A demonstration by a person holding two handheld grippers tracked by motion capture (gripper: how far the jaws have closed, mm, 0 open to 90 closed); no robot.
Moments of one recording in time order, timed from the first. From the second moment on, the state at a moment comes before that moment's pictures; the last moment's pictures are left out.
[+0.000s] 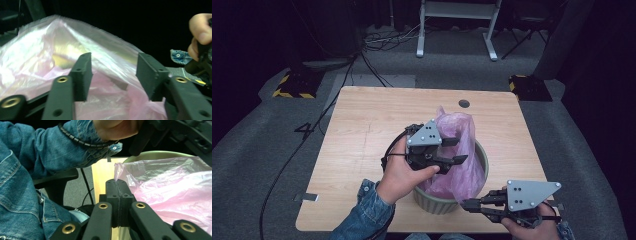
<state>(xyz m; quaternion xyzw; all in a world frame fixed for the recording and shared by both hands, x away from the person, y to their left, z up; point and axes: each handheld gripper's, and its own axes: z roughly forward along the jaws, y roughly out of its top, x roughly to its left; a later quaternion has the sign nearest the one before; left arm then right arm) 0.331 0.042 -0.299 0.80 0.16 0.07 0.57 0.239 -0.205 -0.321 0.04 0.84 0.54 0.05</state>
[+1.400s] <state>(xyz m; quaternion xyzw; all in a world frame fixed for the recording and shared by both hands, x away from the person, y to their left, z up) 0.322 0.029 -0.299 0.85 0.06 0.05 0.52 0.314 -0.237 -0.279 0.18 0.77 0.58 0.21</state>
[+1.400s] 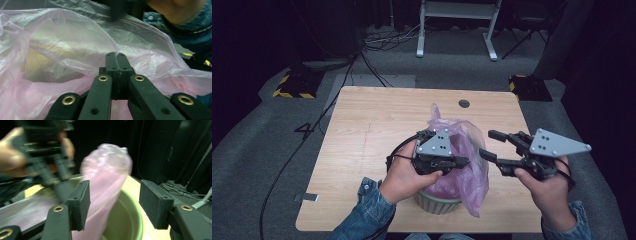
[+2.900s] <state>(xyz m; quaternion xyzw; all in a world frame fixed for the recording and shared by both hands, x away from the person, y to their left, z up) 0.321 0.116 -0.292 0.81 0.19 0.10 0.54 0.341 -0.240 -0.295 0.17 0.80 0.56 0.15</state>
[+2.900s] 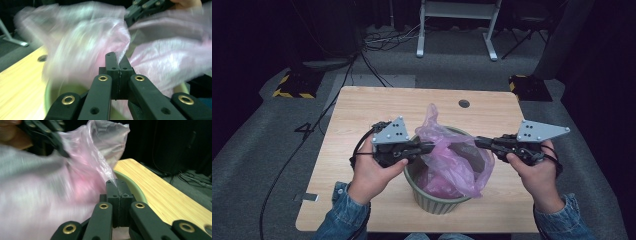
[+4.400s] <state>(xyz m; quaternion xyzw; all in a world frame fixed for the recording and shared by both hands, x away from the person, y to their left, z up) 0.315 0.208 -0.348 0.75 0.29 0.09 0.59 0.315 -0.322 -0.344 0.26 0.77 0.57 0.16</state>
